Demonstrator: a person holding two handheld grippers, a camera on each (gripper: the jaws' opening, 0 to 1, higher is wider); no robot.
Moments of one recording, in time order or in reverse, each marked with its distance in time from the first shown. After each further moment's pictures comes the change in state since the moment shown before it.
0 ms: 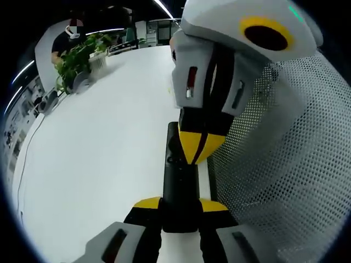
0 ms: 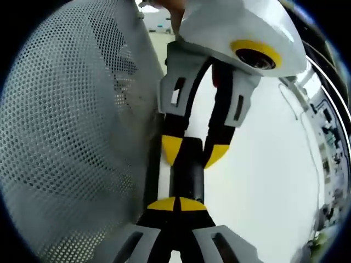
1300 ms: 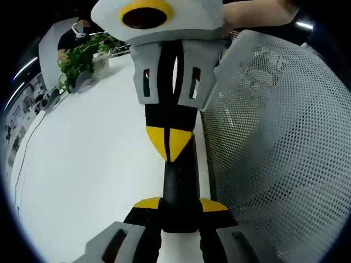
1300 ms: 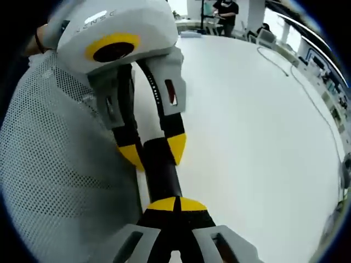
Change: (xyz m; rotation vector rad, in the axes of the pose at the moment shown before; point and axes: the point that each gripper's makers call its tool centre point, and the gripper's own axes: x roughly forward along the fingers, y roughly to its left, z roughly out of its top) left arm 0.000 0.001 0.001 -0.033 -0.038 -0.008; right arm 0.002 -0.031 -0.004 0.280 0.029 0.117
